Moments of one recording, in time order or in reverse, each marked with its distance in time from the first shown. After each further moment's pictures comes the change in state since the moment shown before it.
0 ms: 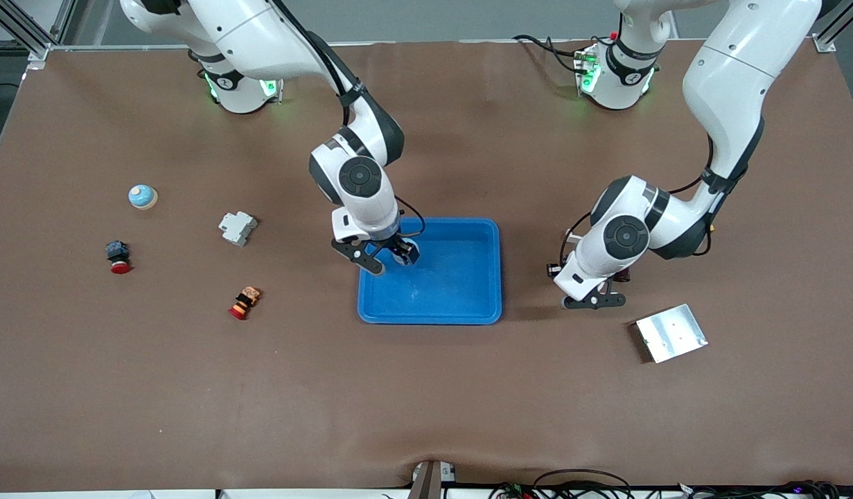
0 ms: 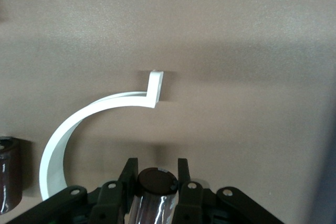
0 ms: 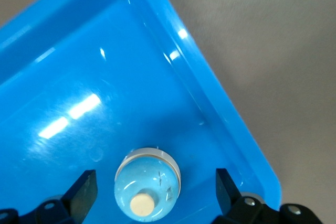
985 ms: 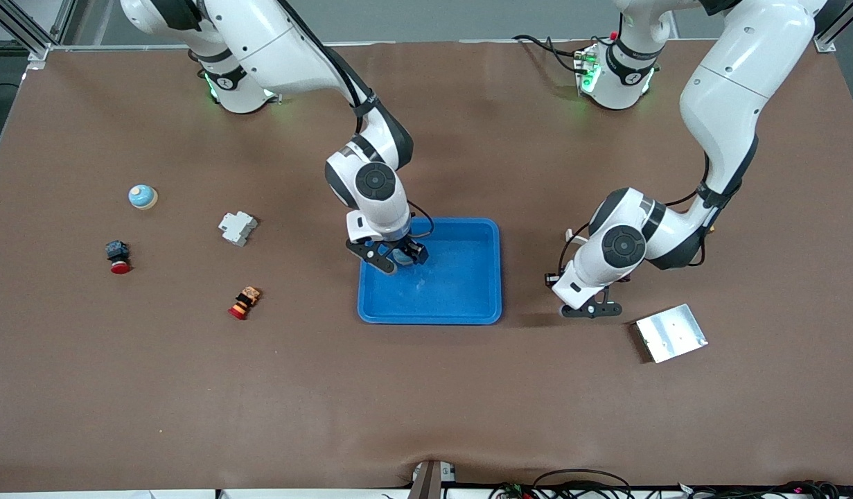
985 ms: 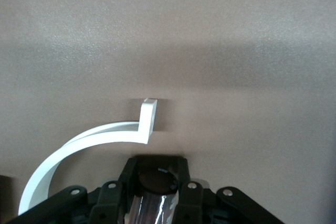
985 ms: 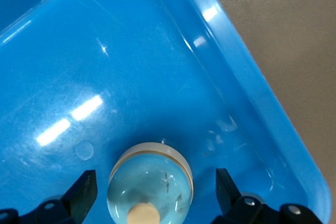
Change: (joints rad) left arm 0.000 0.066 0.010 0.036 0.054 0.056 0.000; right arm 0.029 0.070 0.000 0.016 0.000 0.069 0.033
